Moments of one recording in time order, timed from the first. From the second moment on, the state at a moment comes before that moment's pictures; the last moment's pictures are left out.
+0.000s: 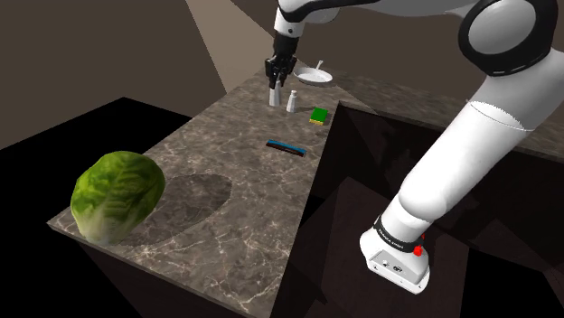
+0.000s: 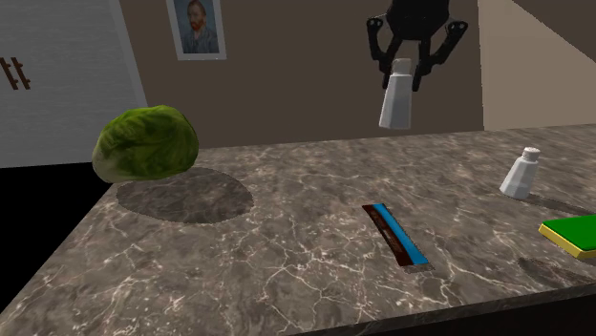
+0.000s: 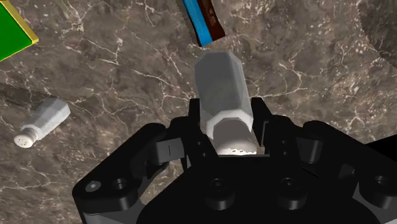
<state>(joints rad) -0.12 -0.06 0.03 -1.91 0.05 1.92 -0.09</state>
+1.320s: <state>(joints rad) -0.33 0.07 -0.19 -1.77 0.10 1.89 -0.54</state>
